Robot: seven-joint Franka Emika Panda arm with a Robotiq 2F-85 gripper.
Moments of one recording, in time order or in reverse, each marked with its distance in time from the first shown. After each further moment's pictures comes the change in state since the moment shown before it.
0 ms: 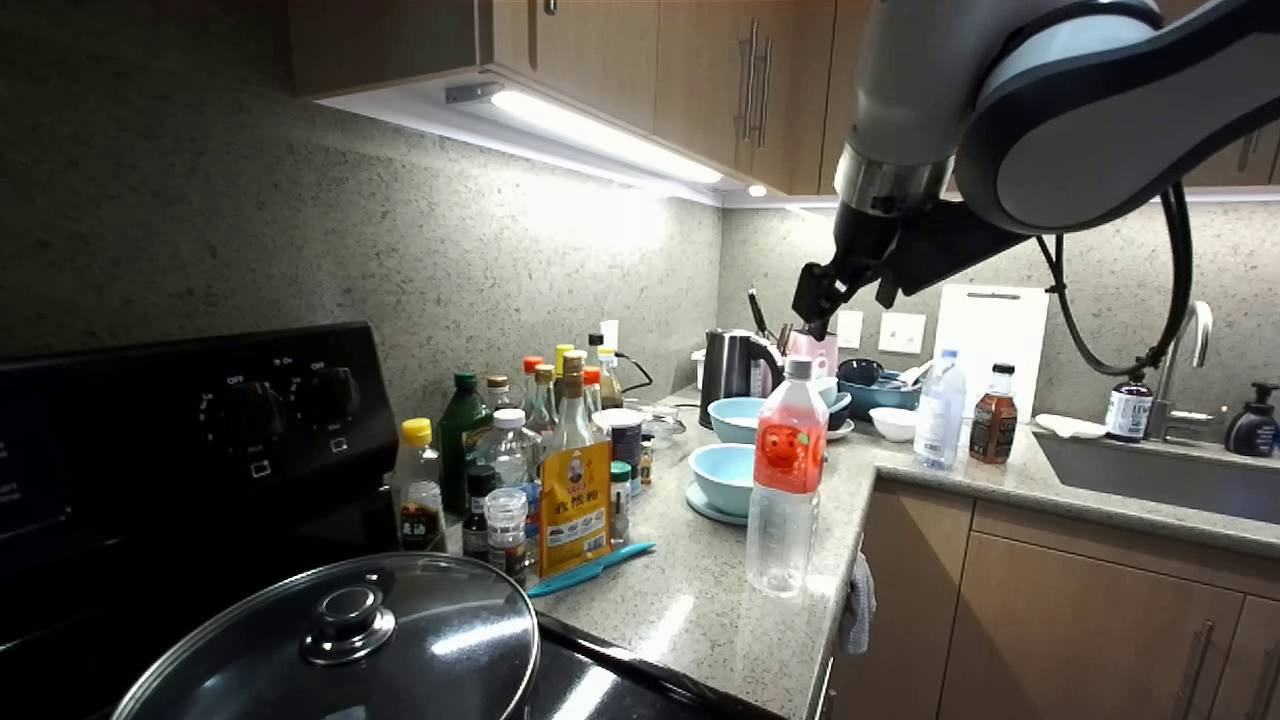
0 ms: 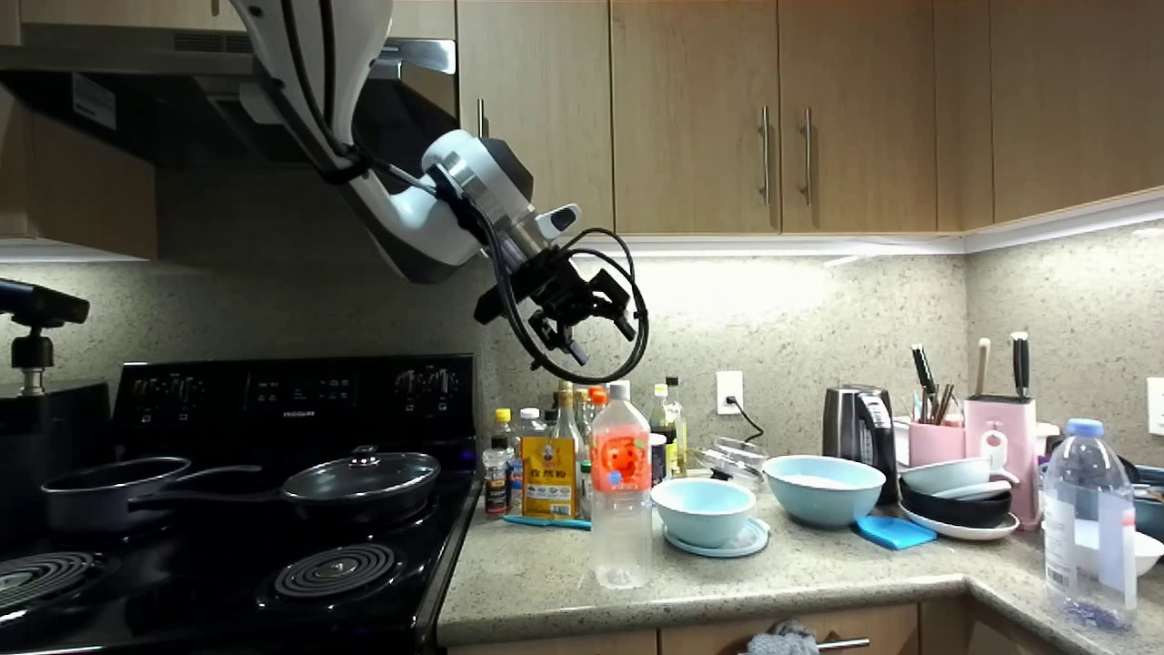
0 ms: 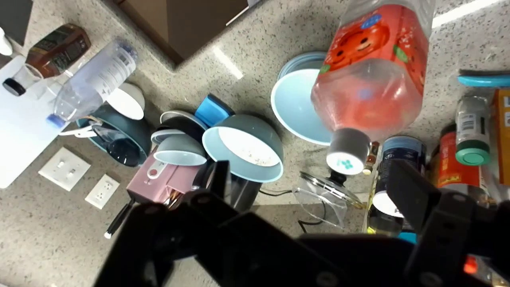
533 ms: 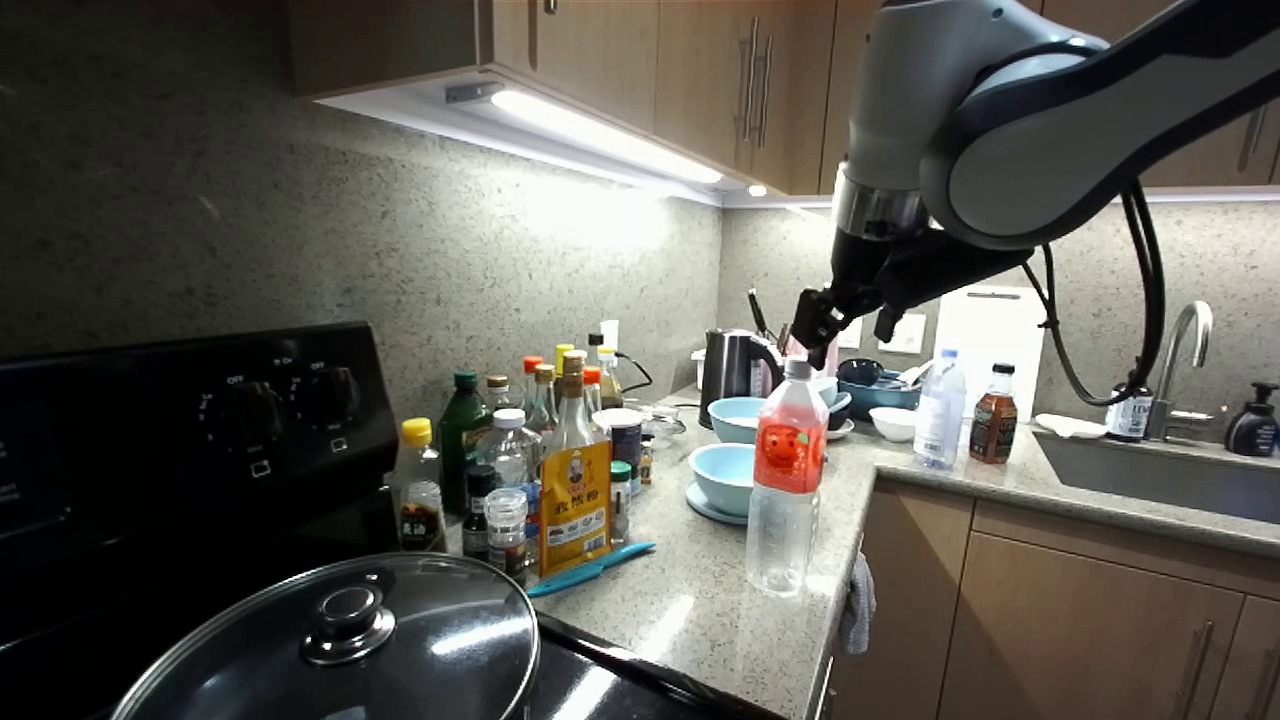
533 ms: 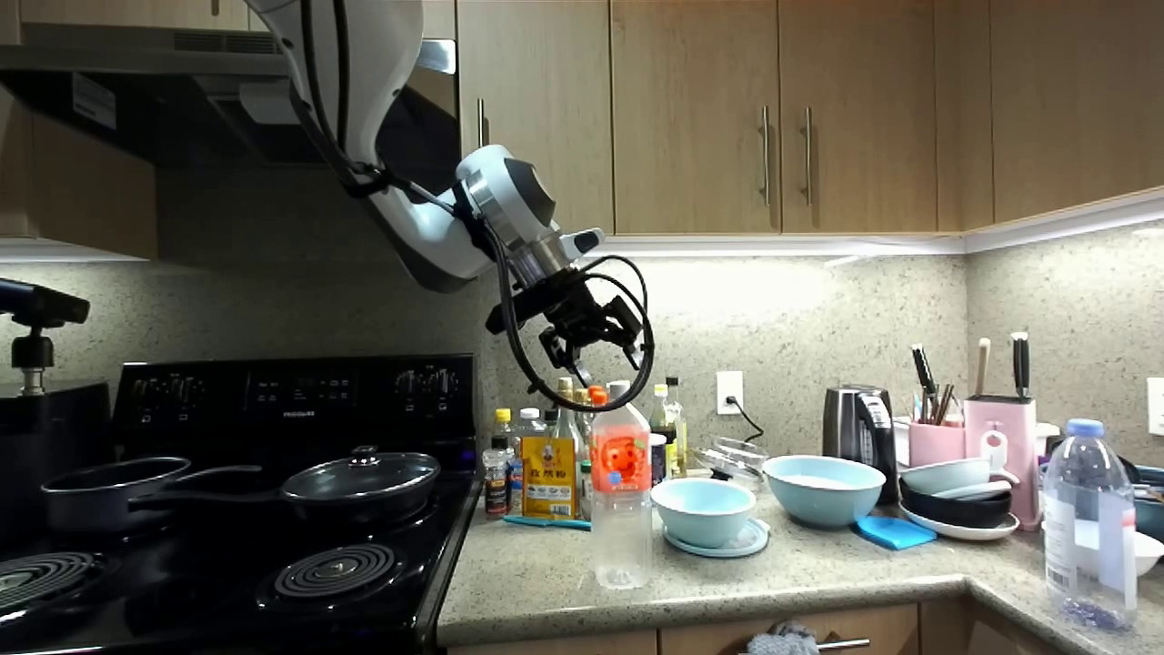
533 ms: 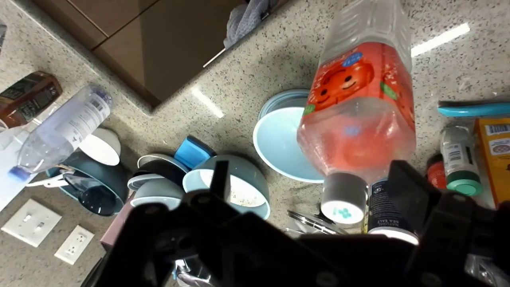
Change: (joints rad) arm 0.001 0.068 -0.031 0.038 0.169 -0.014 -0.110
